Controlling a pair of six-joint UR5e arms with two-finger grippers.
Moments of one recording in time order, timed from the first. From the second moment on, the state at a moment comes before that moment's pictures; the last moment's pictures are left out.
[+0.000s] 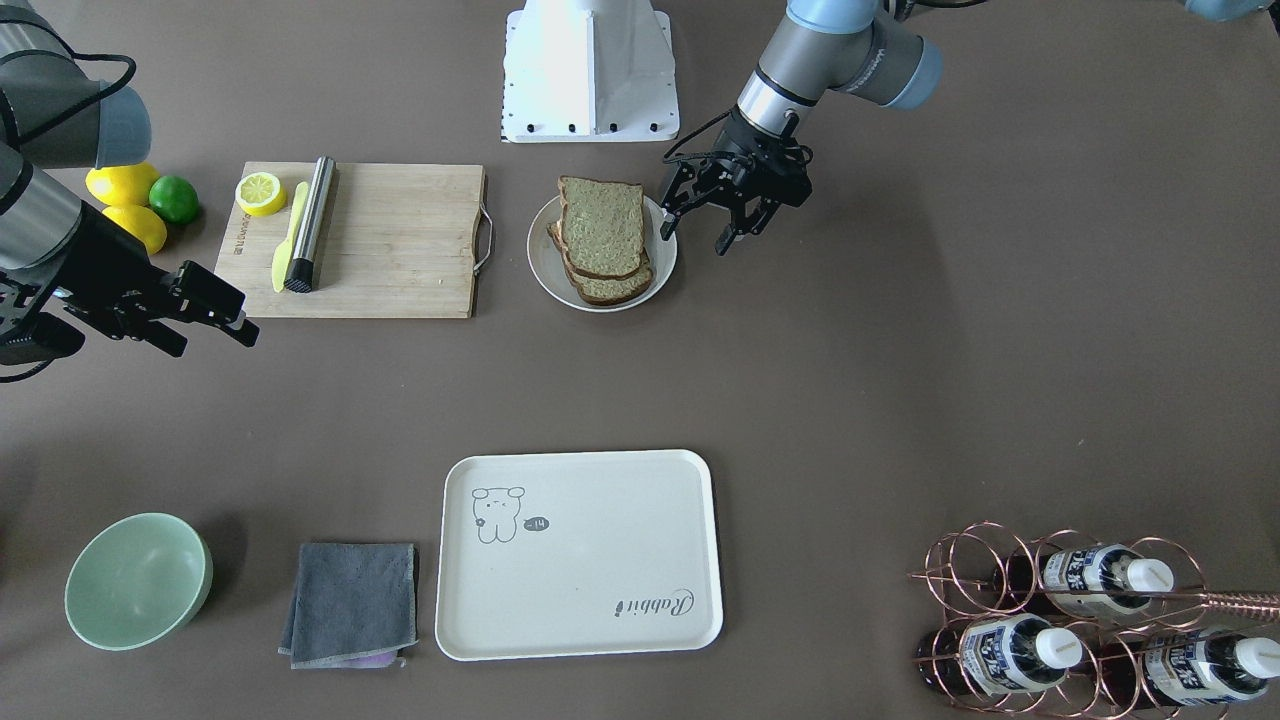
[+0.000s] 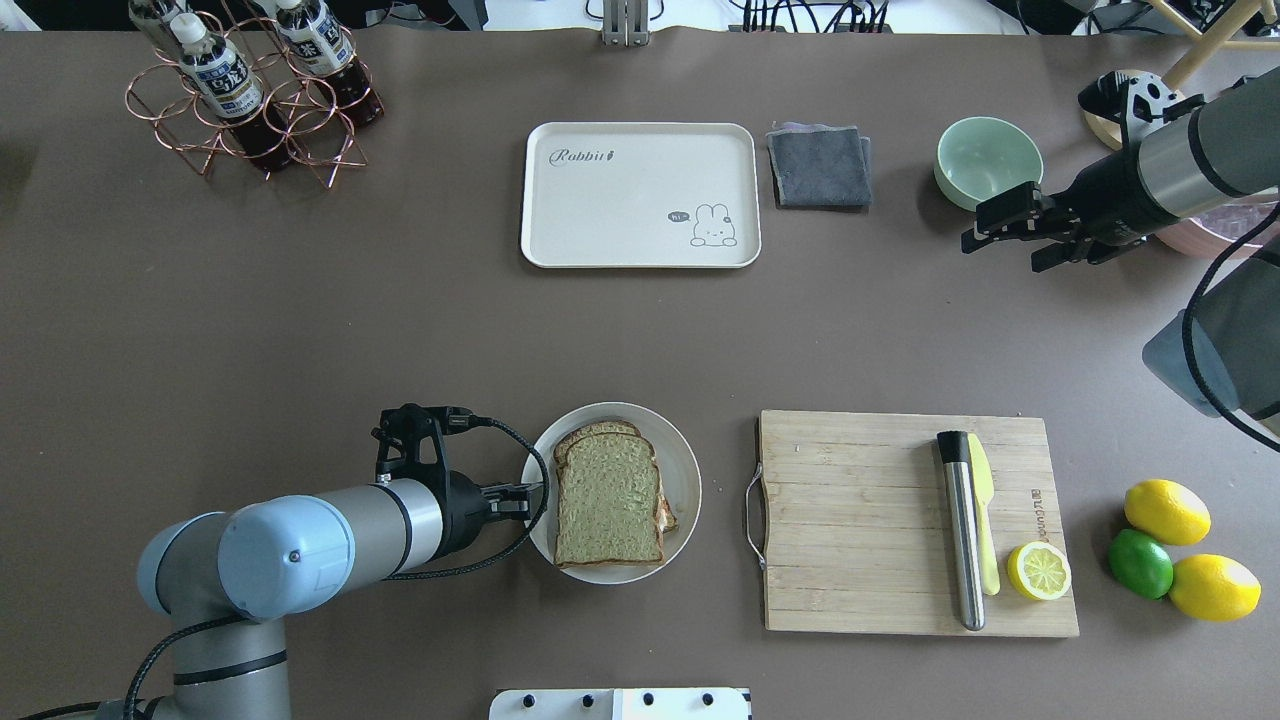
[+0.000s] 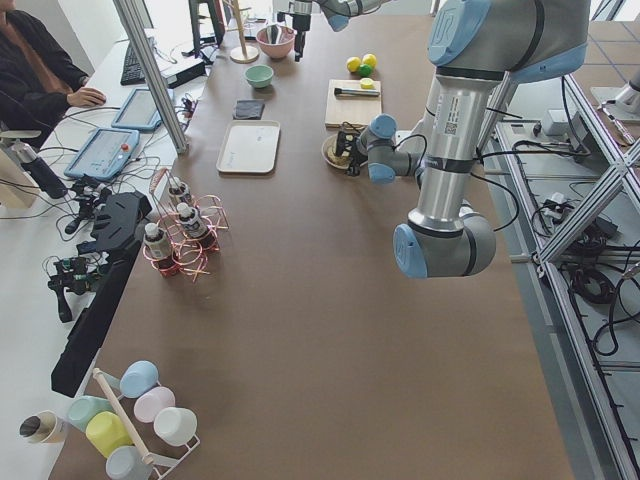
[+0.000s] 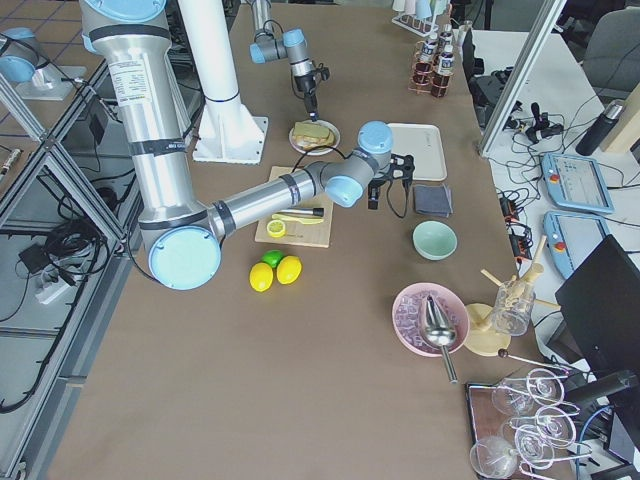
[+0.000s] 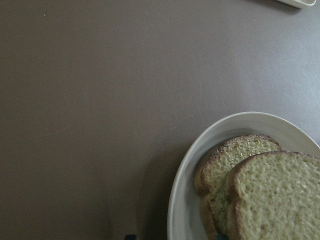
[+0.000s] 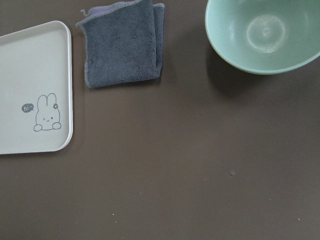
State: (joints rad) left arm -0.25 -1.87 -1.81 -2.26 -1.48 -1.41; right arm 1.03 -1.38 1.74 -1.04 2.33 1.06
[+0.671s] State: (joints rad) left arm -0.24 -1.88 -1.77 -2.30 -1.48 -1.41; right arm 1.03 -1.38 1.74 -1.03 2.33 1.06
